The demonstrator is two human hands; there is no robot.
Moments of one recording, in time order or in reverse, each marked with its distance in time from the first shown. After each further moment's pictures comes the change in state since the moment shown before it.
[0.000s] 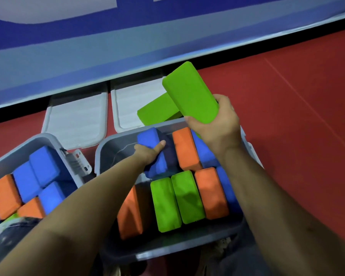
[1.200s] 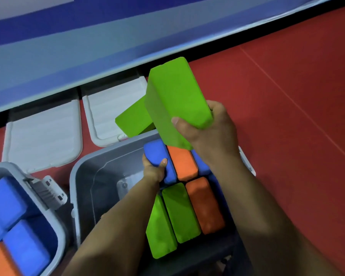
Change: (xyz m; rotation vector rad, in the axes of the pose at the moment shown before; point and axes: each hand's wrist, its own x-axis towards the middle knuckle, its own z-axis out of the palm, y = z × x) left_hand 0.044 -0.012 0.088 -0.251 -0.077 0.093; right_hand 0.020 -0.014 -0.003 0.110 -0.022 0.243
